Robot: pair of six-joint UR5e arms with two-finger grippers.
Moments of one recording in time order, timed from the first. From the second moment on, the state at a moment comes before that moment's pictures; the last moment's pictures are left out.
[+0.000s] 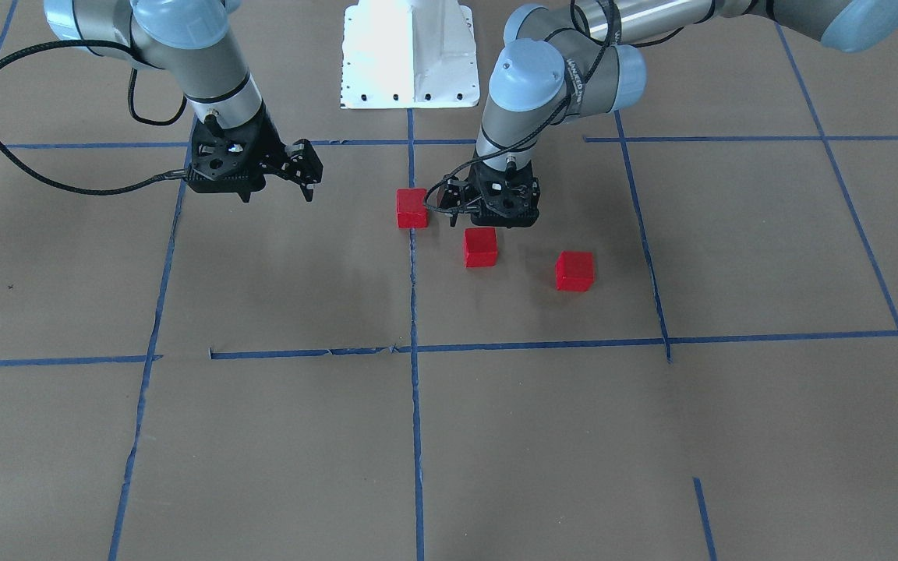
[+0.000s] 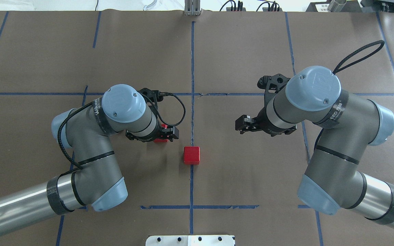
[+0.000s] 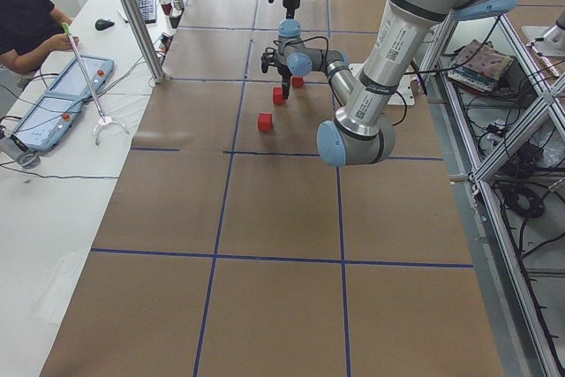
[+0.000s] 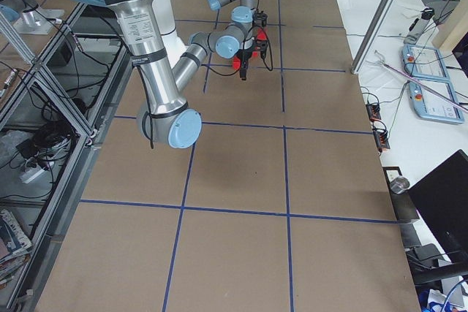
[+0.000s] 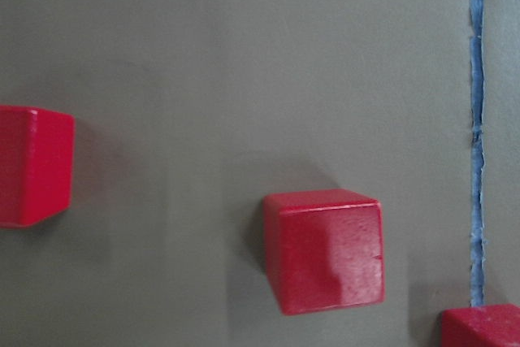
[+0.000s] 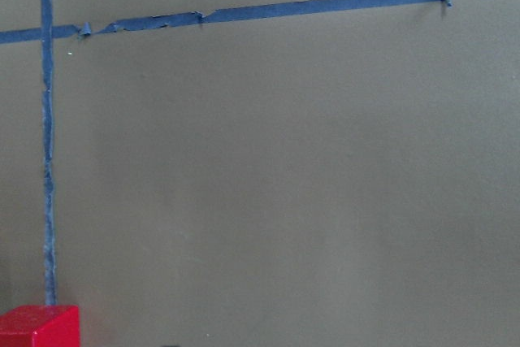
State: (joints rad) left arm -0.49 -2.19 -1.65 -1.71 -1.87 -1.25; right arm 0.59 -1.19 1.99 -1.58 1.93 1.24
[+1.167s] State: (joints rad) left arm -0.49 -2.21 -1.60 -1.73 -1.74 -1.24; right arm 0.60 -1.28 2.06 -1.58 1.92 1.24
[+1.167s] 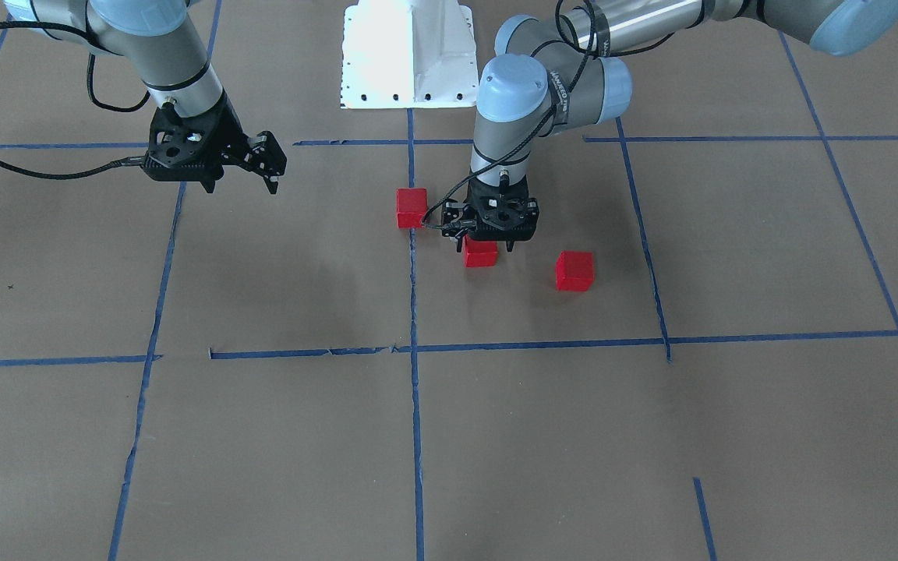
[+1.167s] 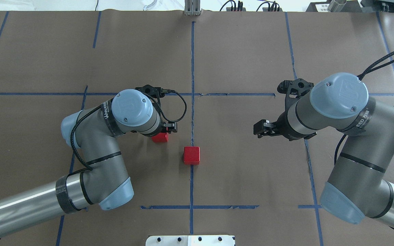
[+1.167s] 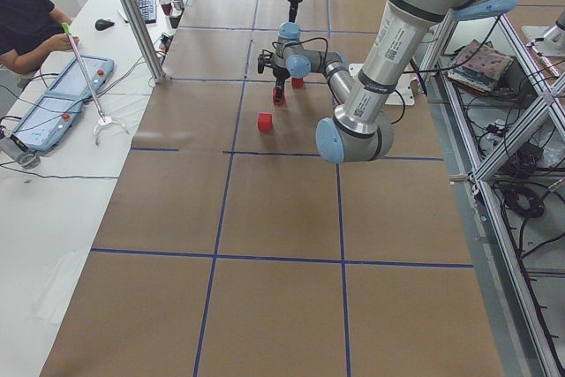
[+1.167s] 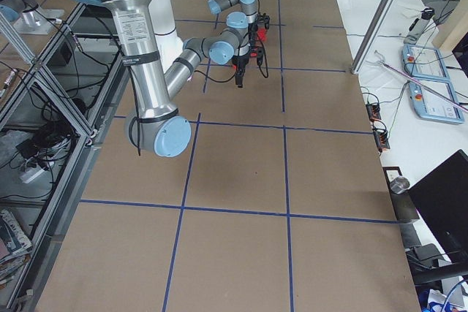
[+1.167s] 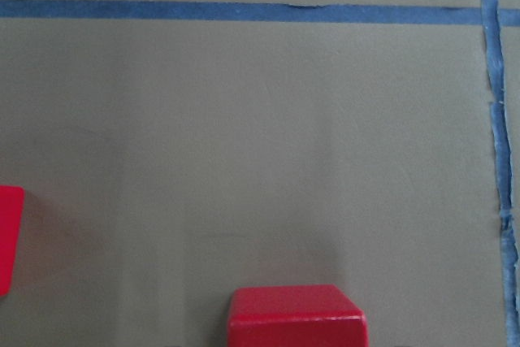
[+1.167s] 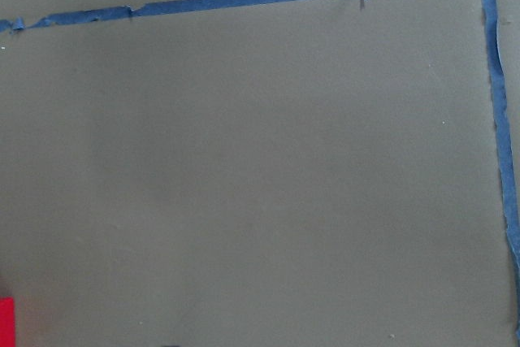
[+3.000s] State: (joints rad) left arm -0.44 -2.37 -1.51 -1.69 -1.73 -1.27; right arm 0.60 -1.30 2.05 -1.58 1.93 1.21
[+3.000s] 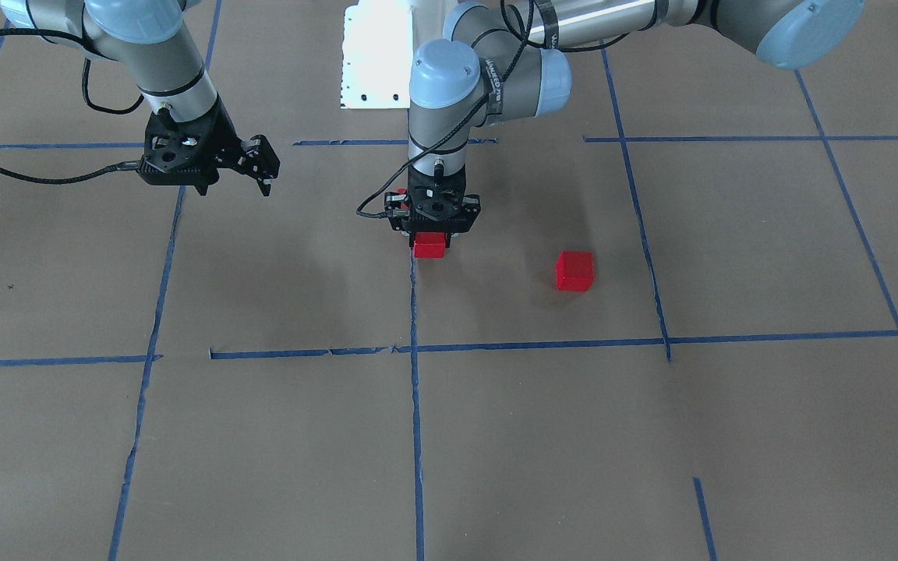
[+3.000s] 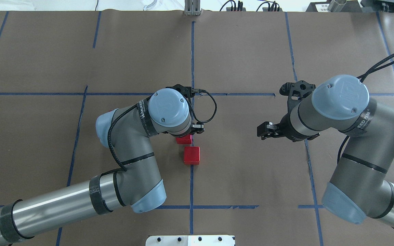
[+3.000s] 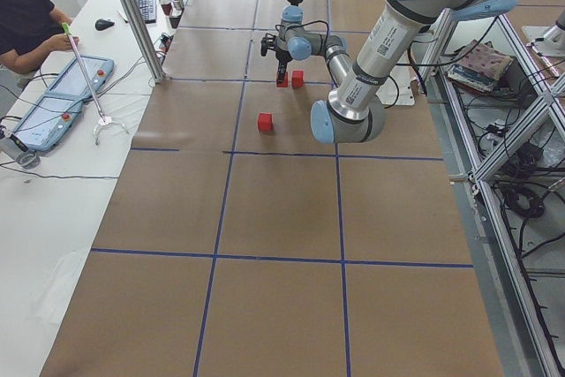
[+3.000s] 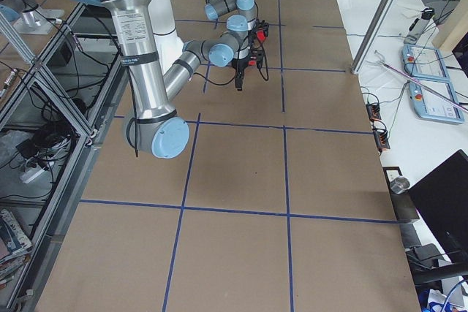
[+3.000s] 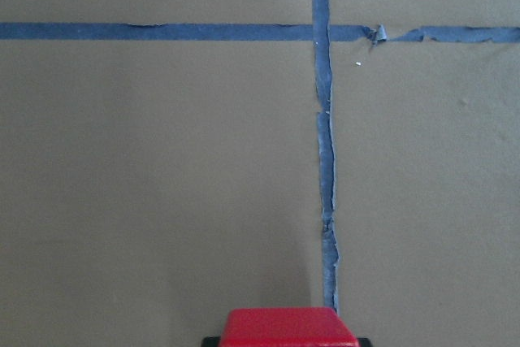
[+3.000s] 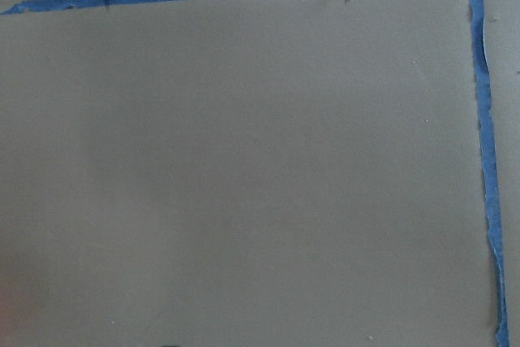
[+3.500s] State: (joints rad) left arm -0.43 -2.39 -1.51 -1.69 -1.73 -1.31; right arm 0.60 -1.31 2.05 -1.58 1.92 1.21
